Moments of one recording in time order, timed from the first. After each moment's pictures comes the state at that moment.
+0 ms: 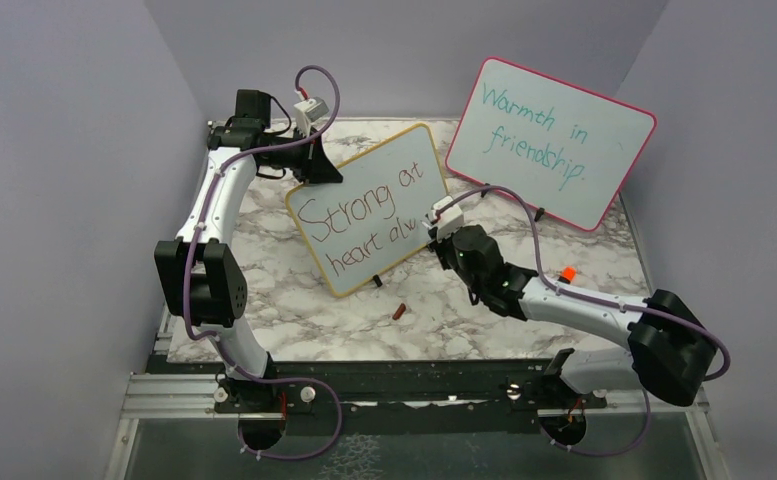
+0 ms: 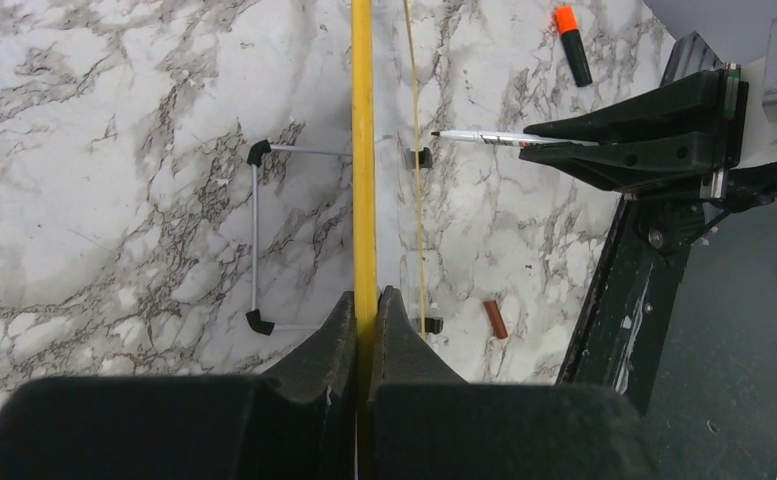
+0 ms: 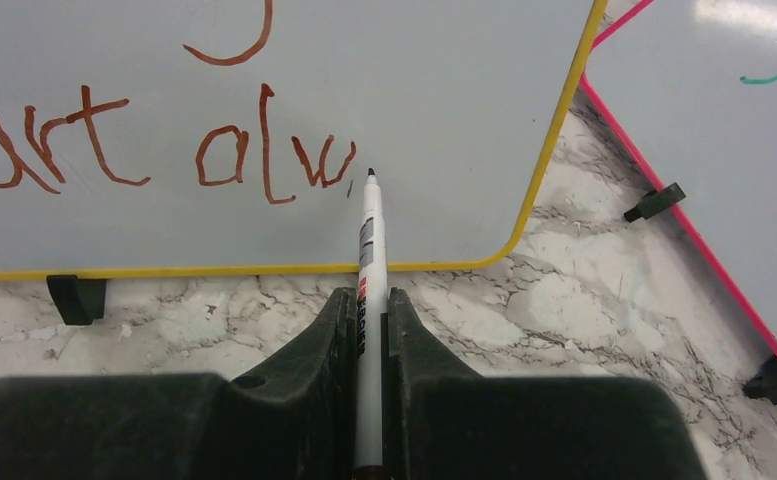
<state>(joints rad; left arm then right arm) -0.06 1.75 1.69 -0.87 1.01 0.37 0.85 1.28 0.65 0.28 0.40 -0.09</state>
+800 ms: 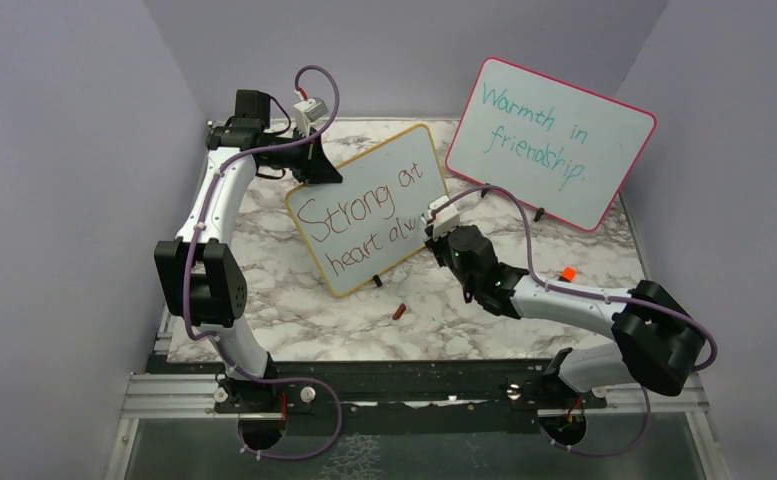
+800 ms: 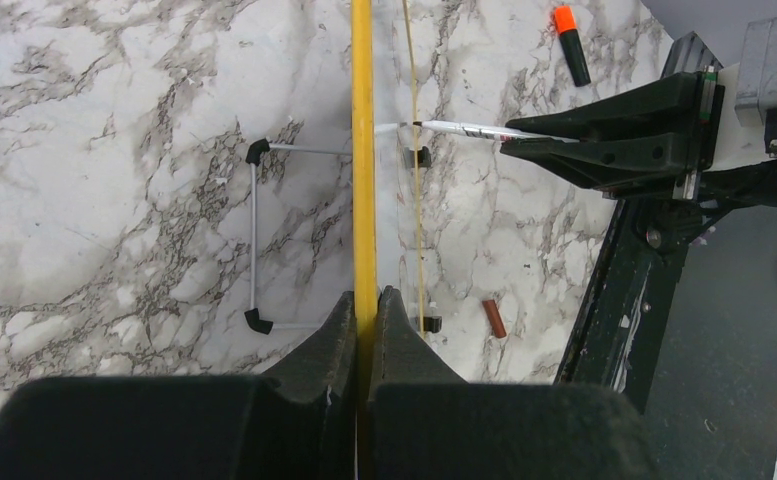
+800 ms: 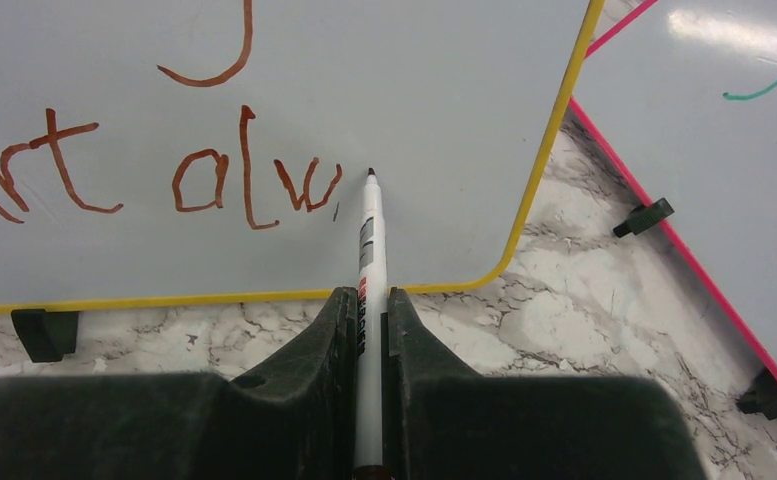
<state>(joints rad) -0.05 1.75 1.69 -0.87 1.01 0.37 0.85 1.36 0.65 0.39 0.43 -0.12</state>
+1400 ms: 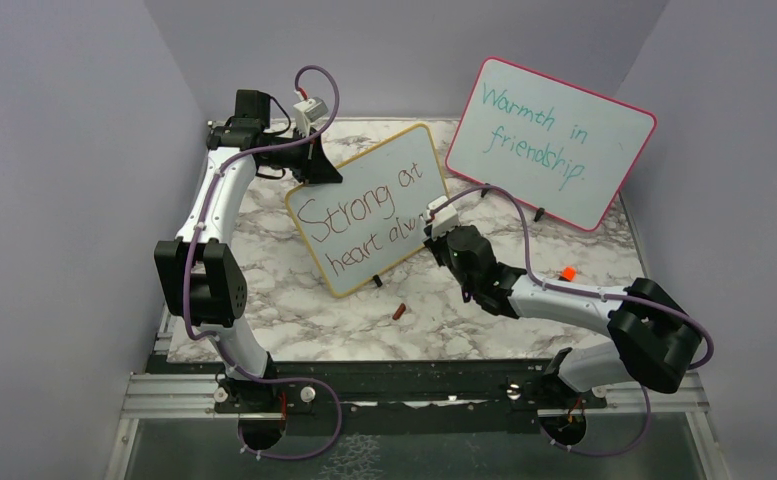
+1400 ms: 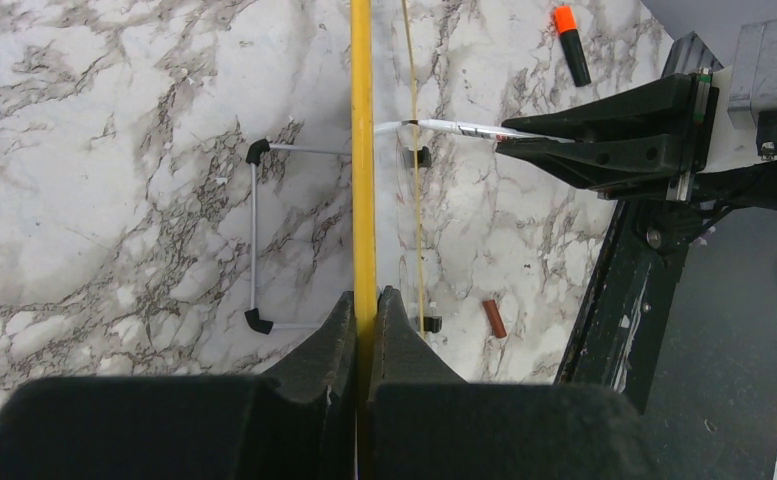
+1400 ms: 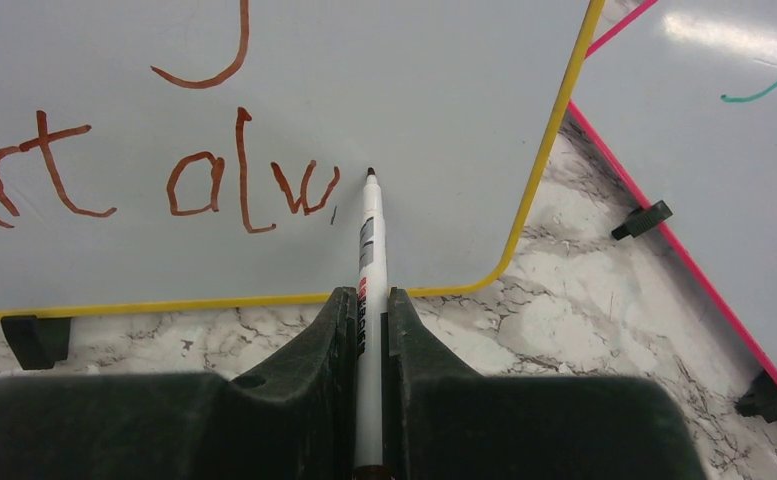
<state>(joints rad) -0.05 1.75 1.69 -0.87 1.01 0.37 0.85 1.38 0.65 0.41 0.44 -0.13</state>
